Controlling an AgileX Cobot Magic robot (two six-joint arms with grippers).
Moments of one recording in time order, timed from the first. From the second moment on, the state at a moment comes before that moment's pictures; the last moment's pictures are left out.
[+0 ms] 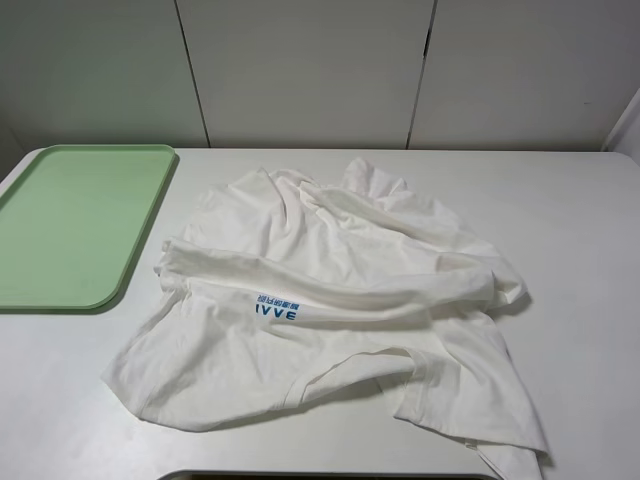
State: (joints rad) left arm -0.09 -0.01 -0.48 0.01 1.06 0.09; right arm 0.04 0.00 -0.50 0.10 1.03 -0.17
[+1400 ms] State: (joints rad) left arm -0.09 -0.01 -0.48 0.01 1.06 0.09; right arm 0.04 0.00 -0.50 0.10 1.03 -0.17
